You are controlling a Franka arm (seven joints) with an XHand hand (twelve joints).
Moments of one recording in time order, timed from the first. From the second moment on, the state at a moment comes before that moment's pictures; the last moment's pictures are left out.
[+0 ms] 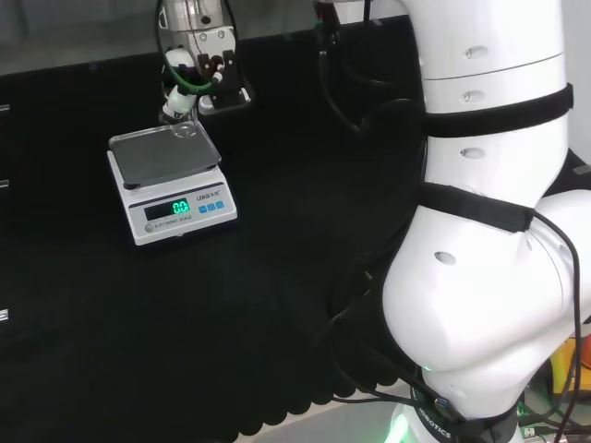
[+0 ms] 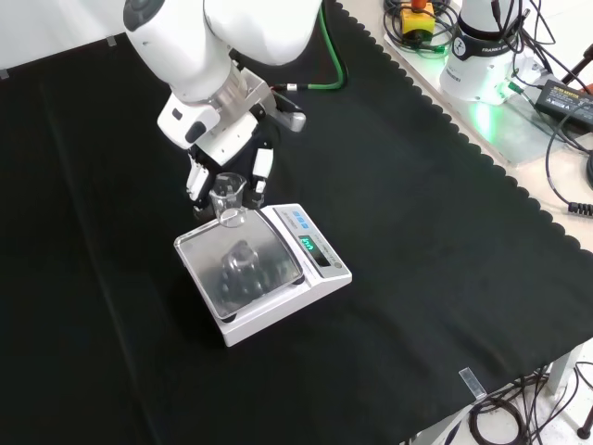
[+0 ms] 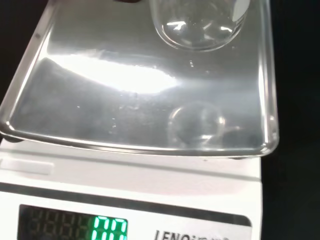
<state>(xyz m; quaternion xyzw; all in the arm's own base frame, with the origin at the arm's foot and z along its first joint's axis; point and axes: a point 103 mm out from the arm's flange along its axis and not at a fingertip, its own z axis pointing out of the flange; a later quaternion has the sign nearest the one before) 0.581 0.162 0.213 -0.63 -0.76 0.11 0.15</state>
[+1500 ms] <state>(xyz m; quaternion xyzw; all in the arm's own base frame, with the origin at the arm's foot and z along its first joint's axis) 0.598 0.206 0.156 -0.60 -0.77 0.14 0.16</state>
